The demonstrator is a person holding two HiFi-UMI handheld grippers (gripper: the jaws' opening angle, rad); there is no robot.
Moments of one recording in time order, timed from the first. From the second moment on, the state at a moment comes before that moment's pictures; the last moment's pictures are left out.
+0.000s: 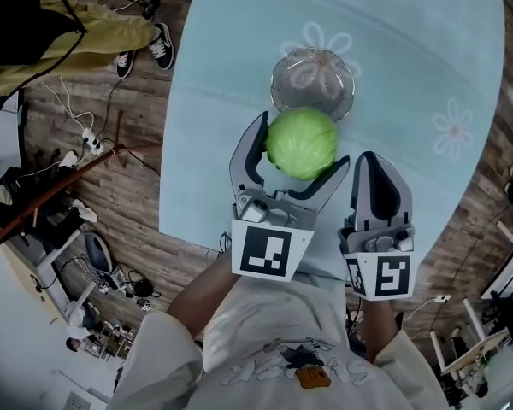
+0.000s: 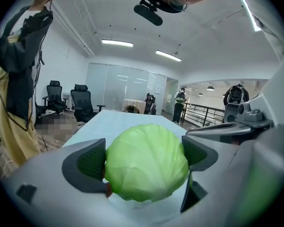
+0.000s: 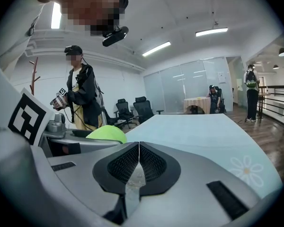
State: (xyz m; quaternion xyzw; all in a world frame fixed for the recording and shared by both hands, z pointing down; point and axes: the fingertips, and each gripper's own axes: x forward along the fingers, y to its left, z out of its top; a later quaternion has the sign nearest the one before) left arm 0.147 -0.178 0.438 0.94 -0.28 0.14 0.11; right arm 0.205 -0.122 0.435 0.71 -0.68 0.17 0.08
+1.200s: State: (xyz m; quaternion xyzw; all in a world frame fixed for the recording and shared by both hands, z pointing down) left arm 0.205 -0.217 0.534 0.94 -0.26 0.18 0.12; right arm 0.242 -0.137 0.500 0.73 -0.64 0.22 0.08
